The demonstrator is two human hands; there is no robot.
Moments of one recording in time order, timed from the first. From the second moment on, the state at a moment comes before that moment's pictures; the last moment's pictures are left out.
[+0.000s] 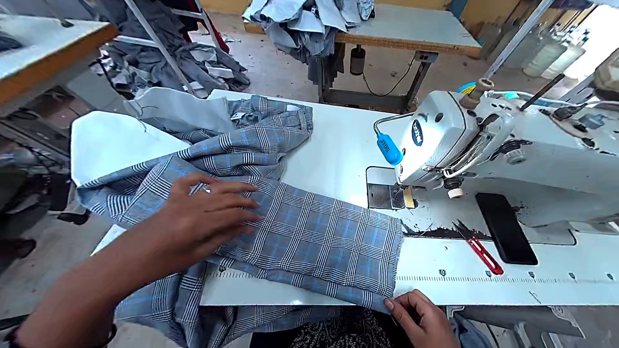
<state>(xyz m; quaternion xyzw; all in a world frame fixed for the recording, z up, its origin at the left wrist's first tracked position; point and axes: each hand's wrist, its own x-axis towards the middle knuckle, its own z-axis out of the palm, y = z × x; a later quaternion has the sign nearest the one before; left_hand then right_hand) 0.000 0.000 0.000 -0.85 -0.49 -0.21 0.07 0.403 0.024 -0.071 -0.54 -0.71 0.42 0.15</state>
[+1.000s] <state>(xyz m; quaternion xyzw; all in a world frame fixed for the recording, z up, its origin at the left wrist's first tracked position) 0.024 -0.065 0.064 -0.69 -0.70 -0.01 -0.18 0.361 0.022 -0.093 -0.38 -0.72 0.48 0.33</state>
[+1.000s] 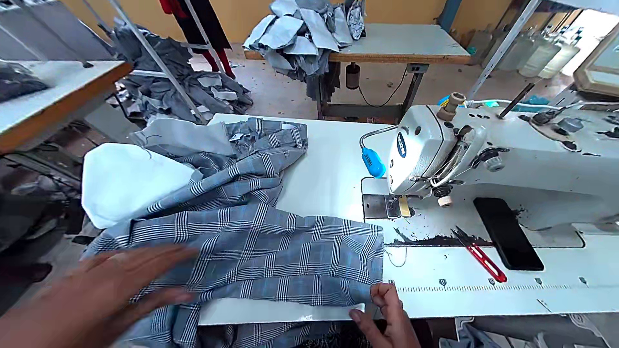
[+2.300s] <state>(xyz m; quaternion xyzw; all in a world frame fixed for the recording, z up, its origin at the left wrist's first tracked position) 0.207 0.123 -0.048 -0.86 -0.49 0.10 -0.10 0.367 0.036 -0.115 -0.39 -0.76 0.35 0.38</state>
